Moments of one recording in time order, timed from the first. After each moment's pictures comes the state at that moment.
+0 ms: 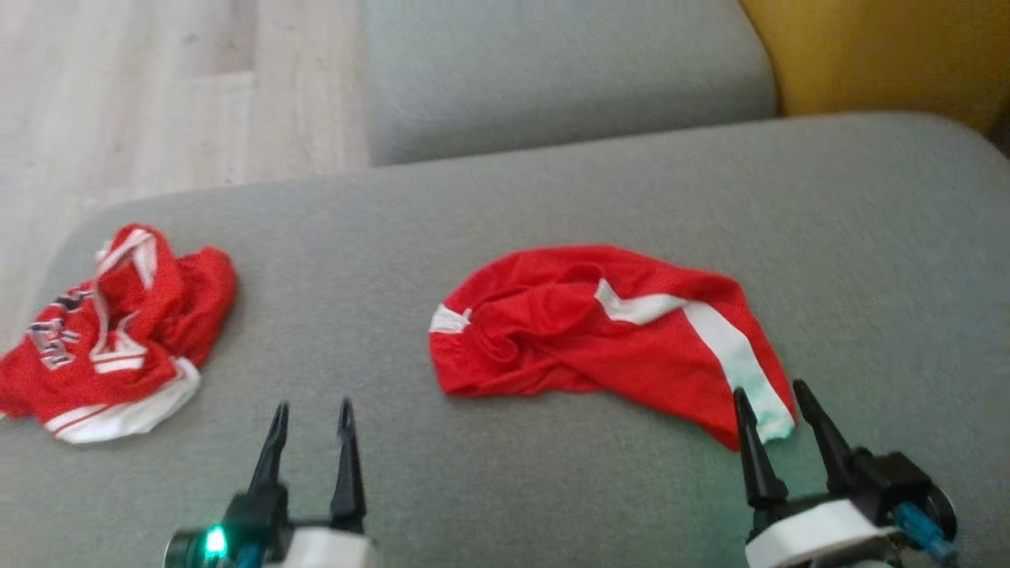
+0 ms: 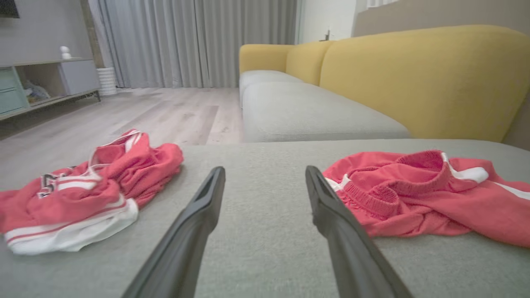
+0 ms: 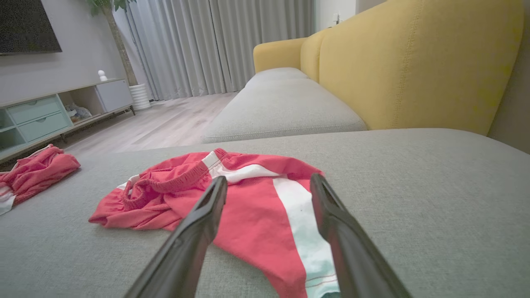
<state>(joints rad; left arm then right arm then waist) -0.01 0.05 -0.24 0.33 -0.19 0.13 -0.25 0.07 -0.05 0.09 0.28 0.10 0.13 -0.26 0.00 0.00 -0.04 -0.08</state>
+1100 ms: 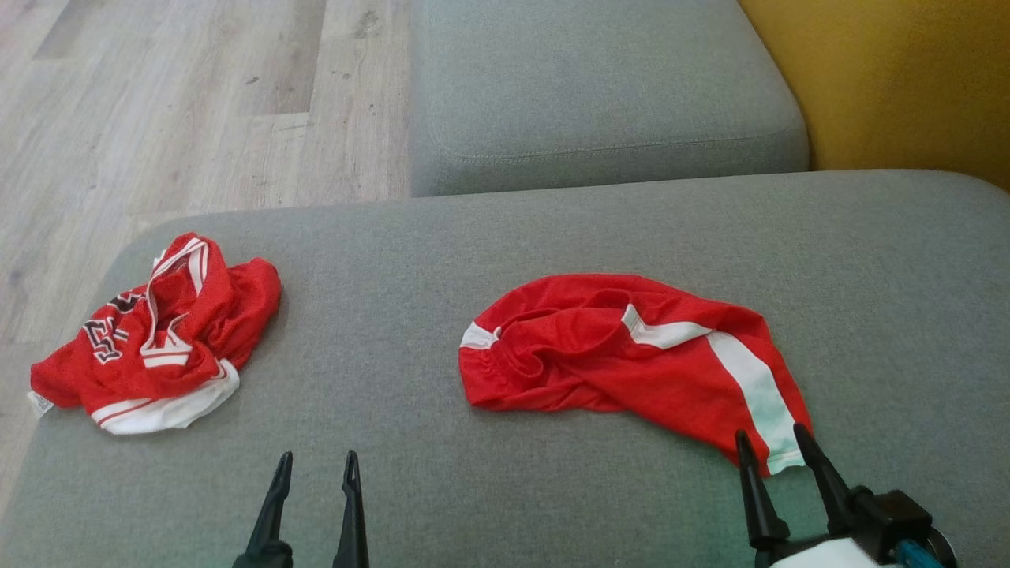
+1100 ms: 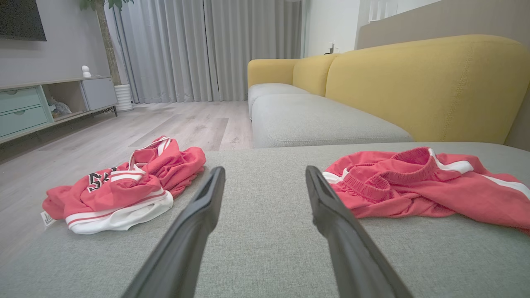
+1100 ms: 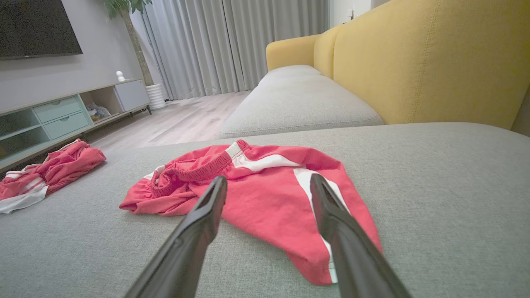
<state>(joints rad) 0.20 0.05 -0.21 0.16 -0.10 0.11 -0.25 0.16 -0.05 0.09 0.28 0.13 0.13 -0.26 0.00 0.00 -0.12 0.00</state>
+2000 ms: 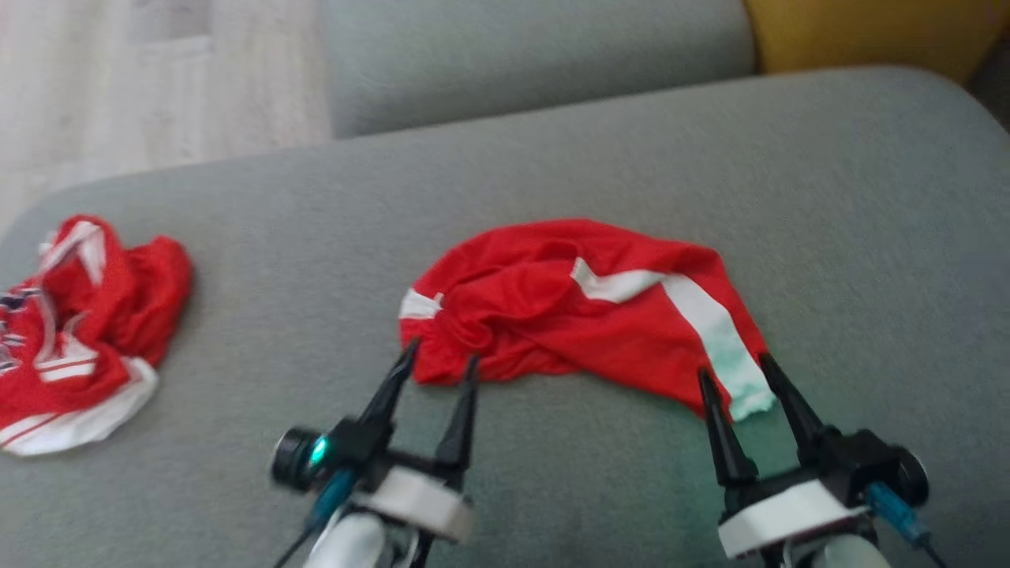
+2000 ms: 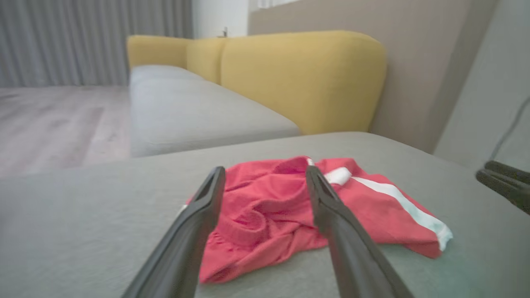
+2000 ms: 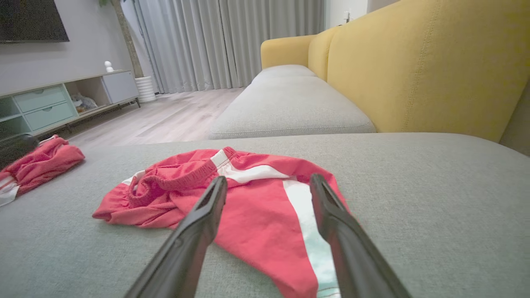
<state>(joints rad) -0.15 0.05 -0.47 0.34 -0.25 0.03 -0.25 0.05 -0.05 0.15 0.24 0.07 0.13 -0.26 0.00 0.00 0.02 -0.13</state>
